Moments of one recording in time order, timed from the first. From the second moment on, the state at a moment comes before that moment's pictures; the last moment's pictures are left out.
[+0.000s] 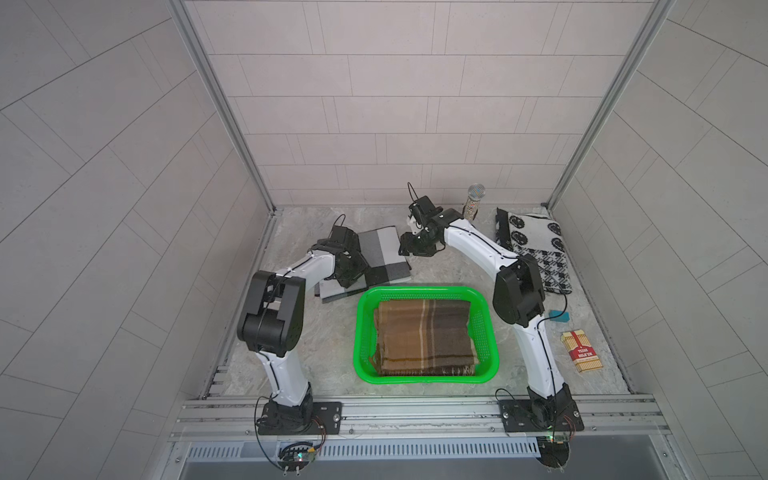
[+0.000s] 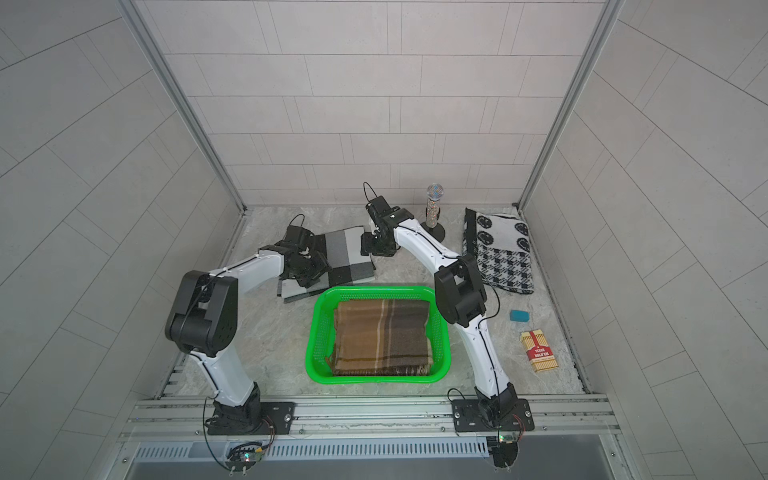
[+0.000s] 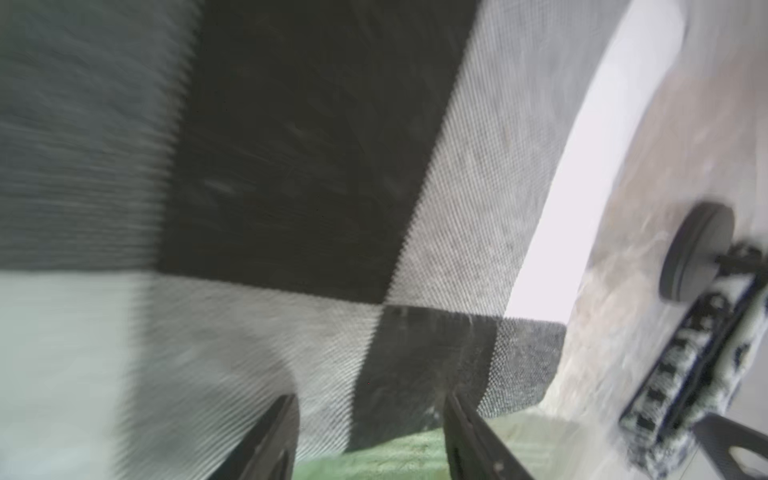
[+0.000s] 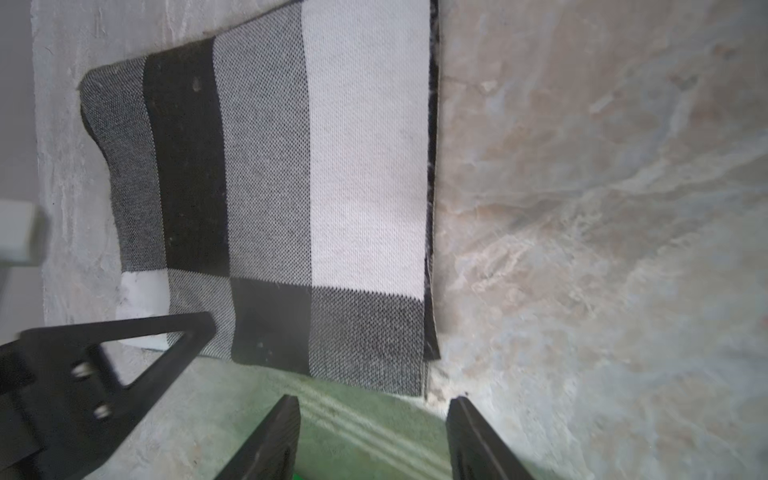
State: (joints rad) left arm -0.17 1.79 1.18 -0.51 0.19 -0.81; right arm 0.51 2.31 2.15 -0.93 -0.22 0.44
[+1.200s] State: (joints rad) left arm 0.10 2.10 1.50 -0.66 0.26 -0.60; right arm 0.48 2.68 2.55 -1.03 -0.35 0.43
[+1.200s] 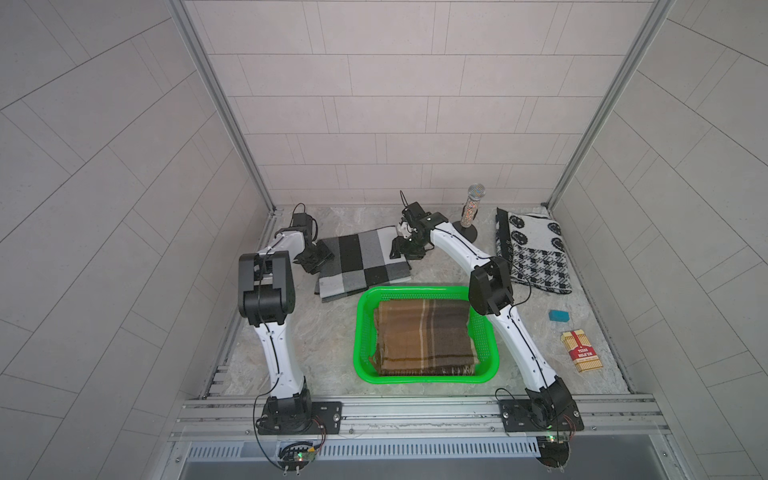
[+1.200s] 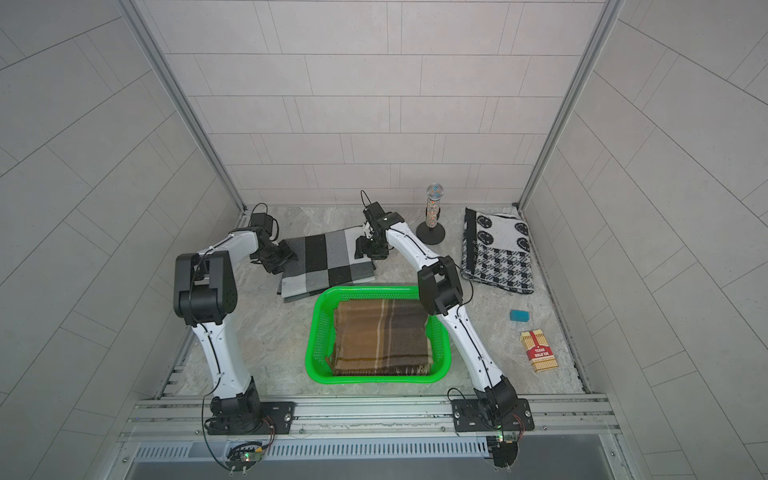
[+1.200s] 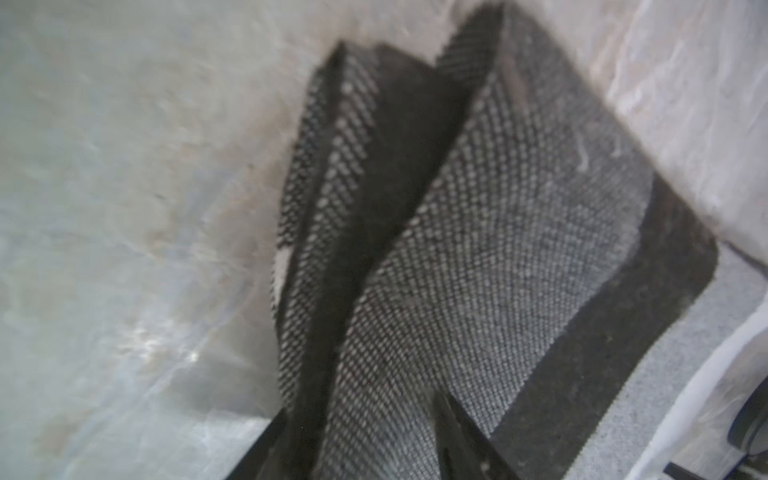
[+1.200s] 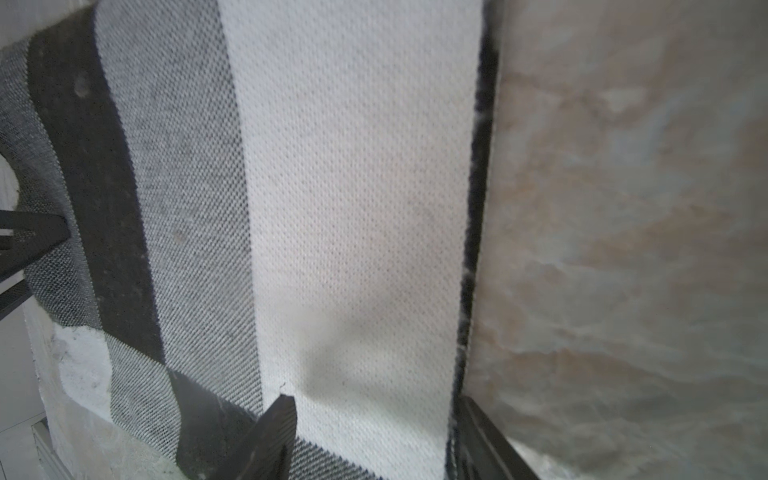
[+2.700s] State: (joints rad) left arm 0.03 1.89 1.63 -0.72 0.44 -0.73; right arm 0.52 2.45 2.58 -1.03 -0.25 0.50
